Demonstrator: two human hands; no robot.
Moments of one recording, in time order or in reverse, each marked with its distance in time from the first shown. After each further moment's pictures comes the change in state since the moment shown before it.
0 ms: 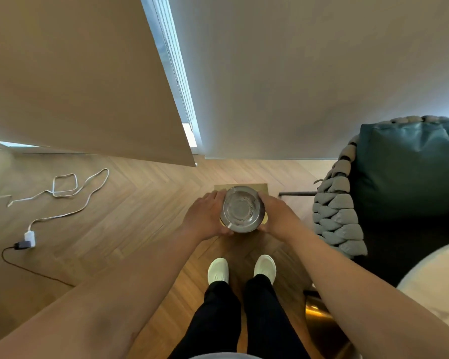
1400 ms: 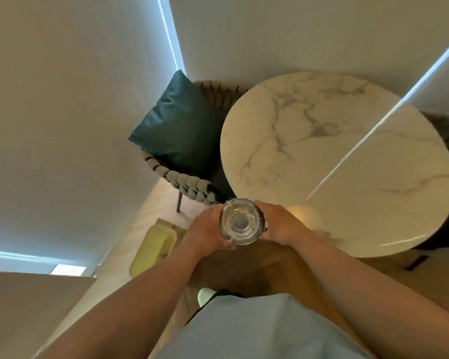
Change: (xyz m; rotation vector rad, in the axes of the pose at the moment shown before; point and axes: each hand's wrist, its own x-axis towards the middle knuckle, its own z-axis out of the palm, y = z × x) left_hand -0.109 0.239 0.069 0.173 -0.452 0.883; right_hand -0.370 0.046 0.061 0.385 0.645 0.660
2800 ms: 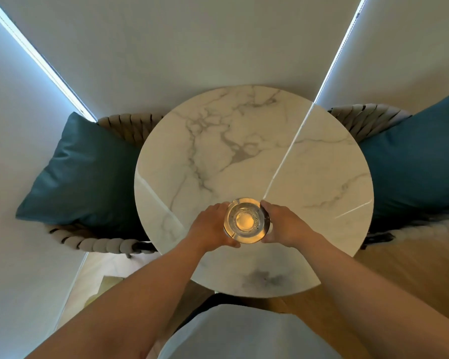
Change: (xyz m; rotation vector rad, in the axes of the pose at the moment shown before) left_hand 0.206 0.180 0.063 0.146 -0.267 0.233; right_hand -0.008 0.192 -0.133 0.131 0.124 0.308
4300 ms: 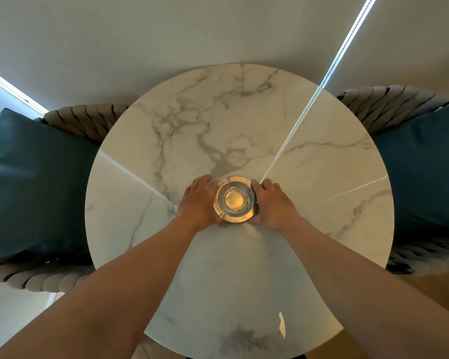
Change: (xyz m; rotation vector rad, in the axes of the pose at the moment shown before) left_hand 0.185 -0.012 -0.005 0.215 0.003 -0.058; right_hand 0.160 0.071 -0.037 -0.231 0.070 0.059
